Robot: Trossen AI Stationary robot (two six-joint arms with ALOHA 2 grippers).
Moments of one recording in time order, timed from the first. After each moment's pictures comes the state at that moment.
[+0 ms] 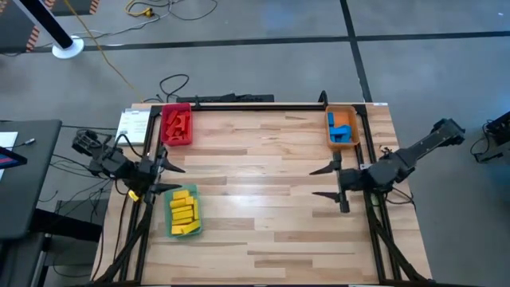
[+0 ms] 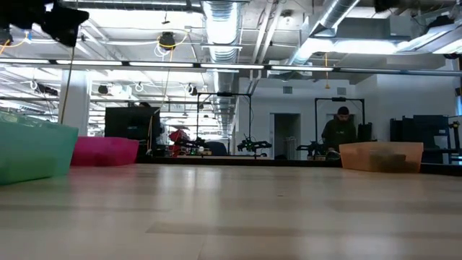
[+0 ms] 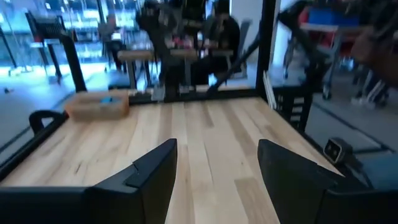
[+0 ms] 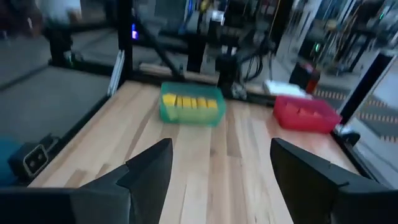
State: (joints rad) left arm -0.56 0.08 0.40 -0.35 -0.48 0.00; right arm 0.53 0.75 0.64 -0.10 0.49 -0.05
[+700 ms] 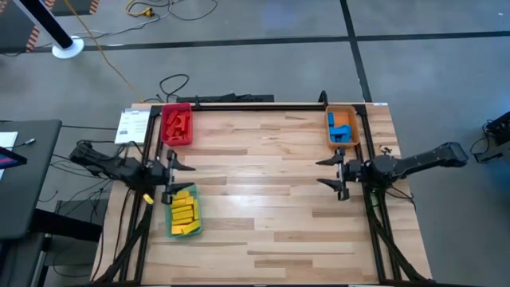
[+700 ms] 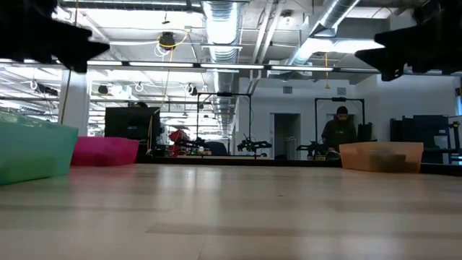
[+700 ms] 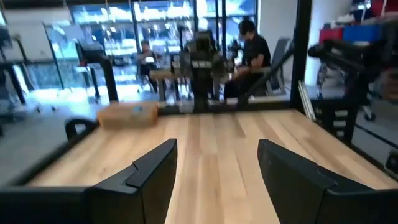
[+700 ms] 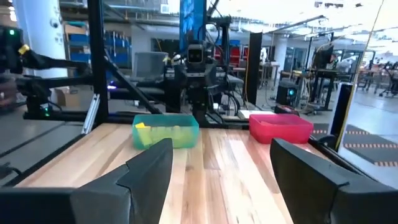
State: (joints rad) left arm -0.39 0.00 0.10 0.02 -0.44 0.11; right arm 0.22 0.28 0.01 0.40 0.26 -0.08
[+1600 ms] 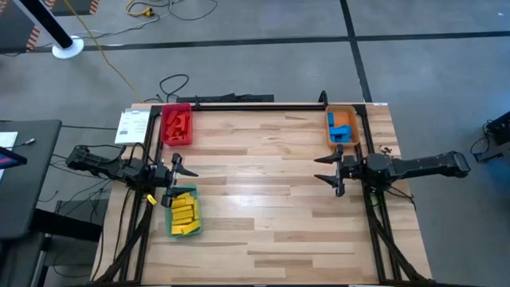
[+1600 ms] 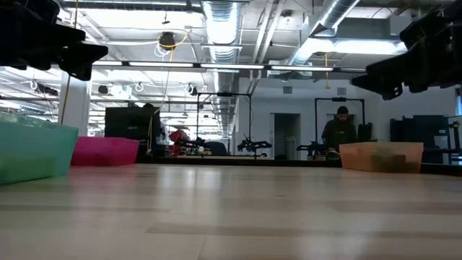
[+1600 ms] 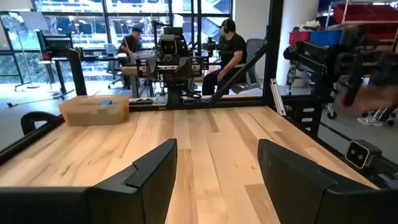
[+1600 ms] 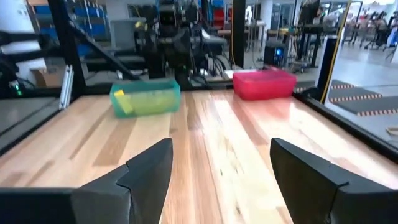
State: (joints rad) left arm -0.29 0.00 0.05 0.02 -0.22 0.04; right arm 0.08 0.22 0.01 0.17 0.19 0.03
